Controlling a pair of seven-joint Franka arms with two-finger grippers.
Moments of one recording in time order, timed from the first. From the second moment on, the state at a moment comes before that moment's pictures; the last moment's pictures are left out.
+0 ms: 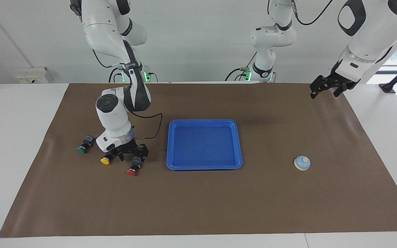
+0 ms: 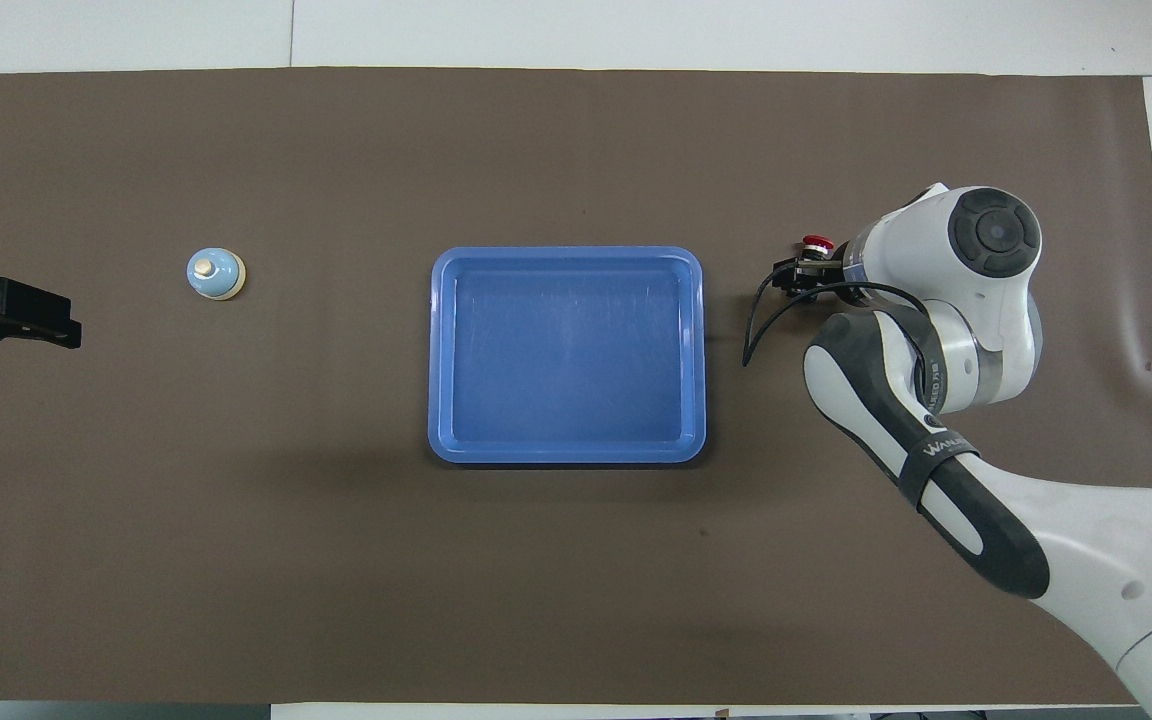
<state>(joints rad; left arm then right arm) -0.02 -0.03 0.01 -1.66 -0.01 1.56 -0.01 0.06 0.38 0.09 -1.95 -0.05 2.46 0.27</state>
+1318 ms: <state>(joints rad) -0.02 -0.03 0.01 -1.66 -0.01 1.56 -0.01 0.15 0.39 0.09 -1.76 -0.07 2.22 0.27</state>
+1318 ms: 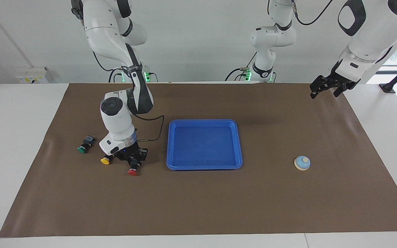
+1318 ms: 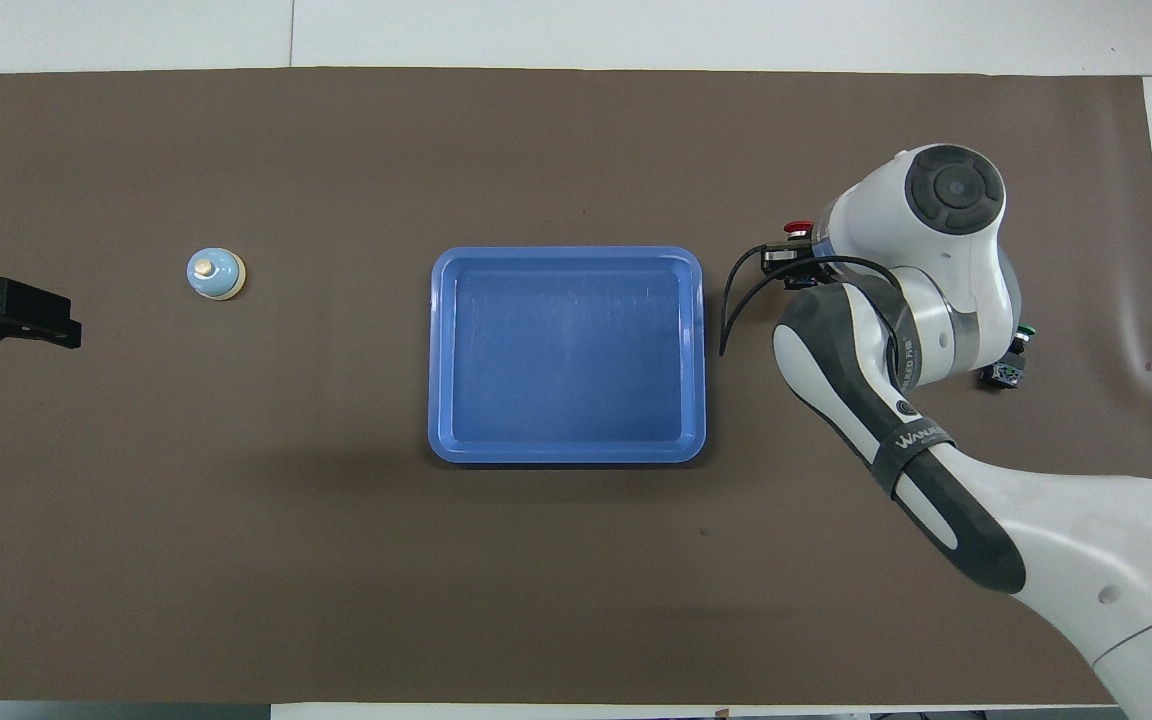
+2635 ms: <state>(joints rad) -0.02 -0.03 0.01 -1.66 -0.01 1.56 -0.02 0.41 0.41 0.09 -1.83 -0.07 2.32 0.65</state>
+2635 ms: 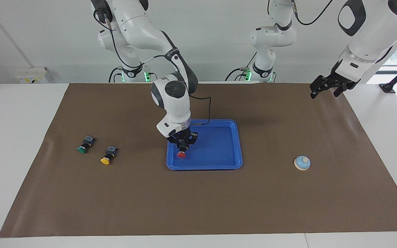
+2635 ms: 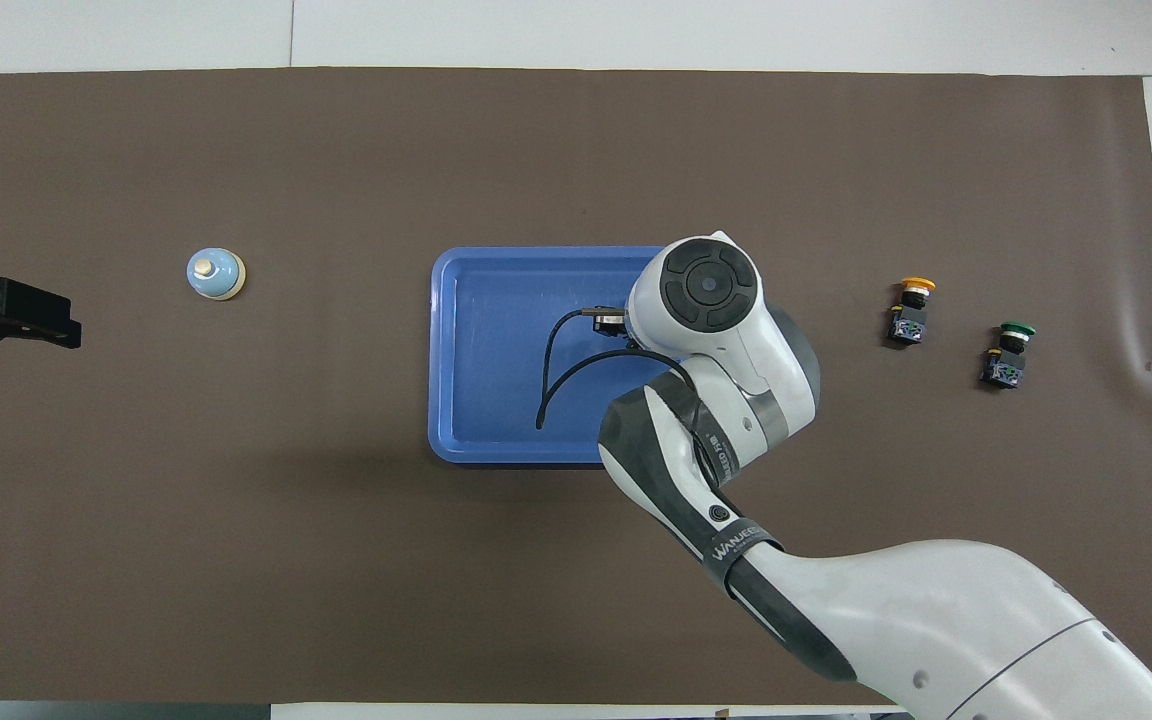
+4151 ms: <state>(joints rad) -0.02 -0.03 0.01 -1.66 -0.01 1.56 -0.02 0.26 0.24 0.08 -1.77 -0.07 2.08 0.64</state>
